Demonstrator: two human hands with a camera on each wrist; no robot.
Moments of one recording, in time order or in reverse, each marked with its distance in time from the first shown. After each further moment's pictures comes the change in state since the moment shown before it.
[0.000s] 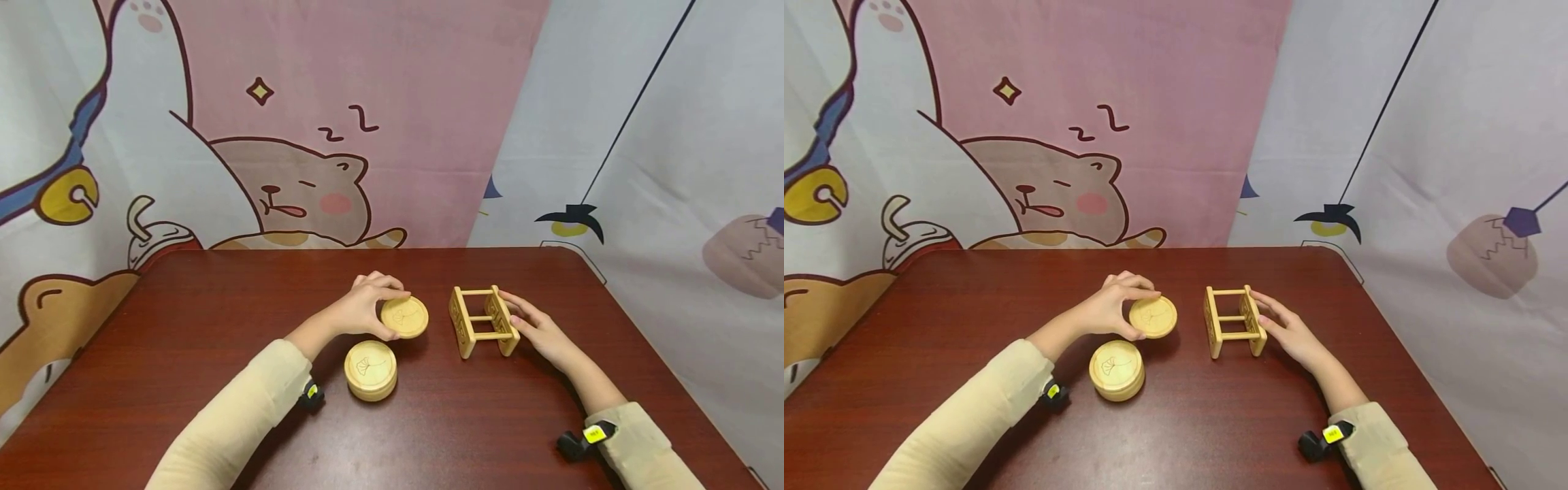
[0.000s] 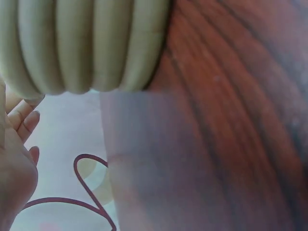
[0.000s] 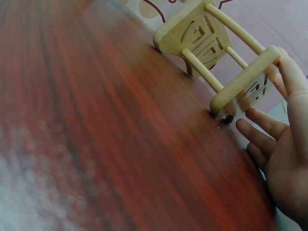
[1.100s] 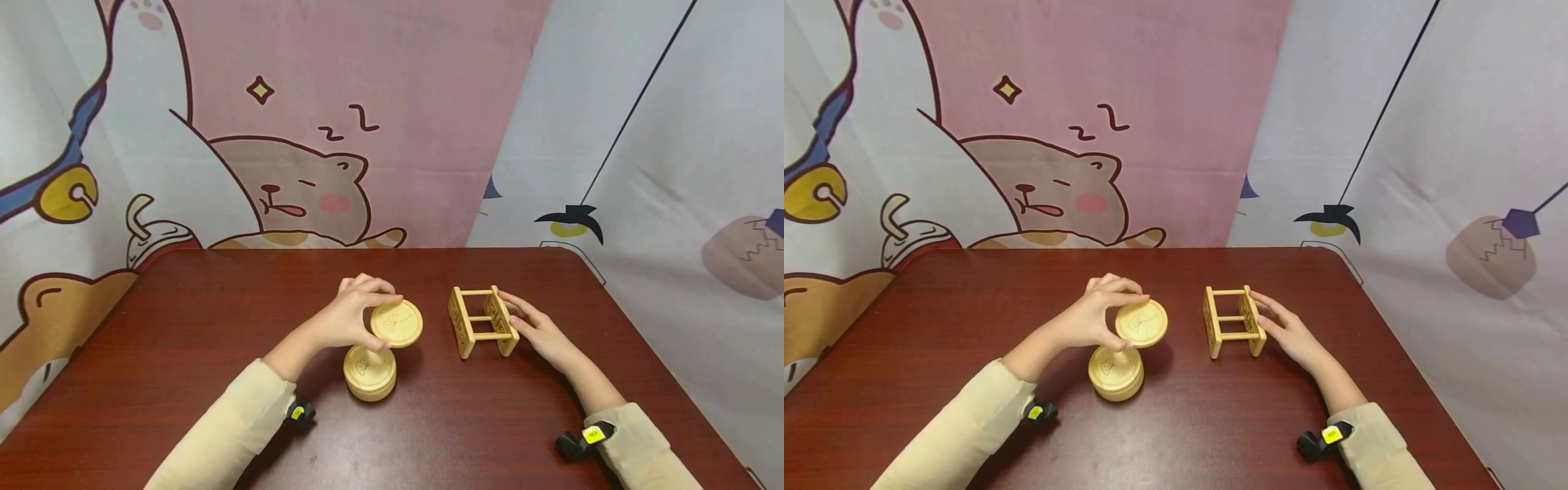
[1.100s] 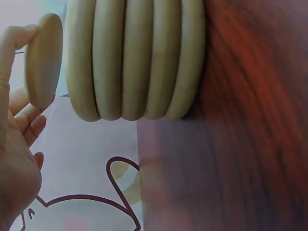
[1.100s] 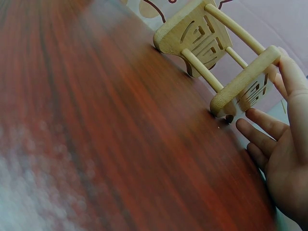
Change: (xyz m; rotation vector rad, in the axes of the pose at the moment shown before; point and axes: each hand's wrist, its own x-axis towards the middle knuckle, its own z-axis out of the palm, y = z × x) left_hand -0.027 0.026 -0.017 0.023 0.136 0.067; right_hand 0.000 0.001 0.000 0.000 0.003 0.004
